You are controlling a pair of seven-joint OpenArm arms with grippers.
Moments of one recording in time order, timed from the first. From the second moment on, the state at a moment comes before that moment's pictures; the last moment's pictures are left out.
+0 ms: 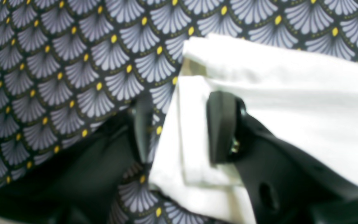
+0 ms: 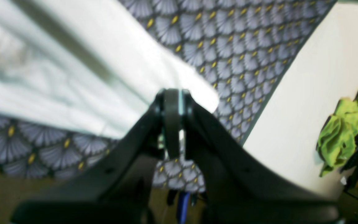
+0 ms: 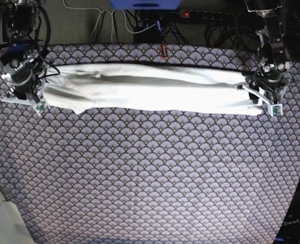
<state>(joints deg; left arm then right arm) 11.2 -11.3 -19.8 88.2 -6.2 -6.0 35.3 -15.8 13.5 16.1 113.0 -16.5 40.2 -57.0</state>
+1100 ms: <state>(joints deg) 11.7 -12.5 -19.8 95.4 -6.4 -6.0 41.0 -17.9 11.5 20.9 100.7 -16.3 40.1 -47.7</state>
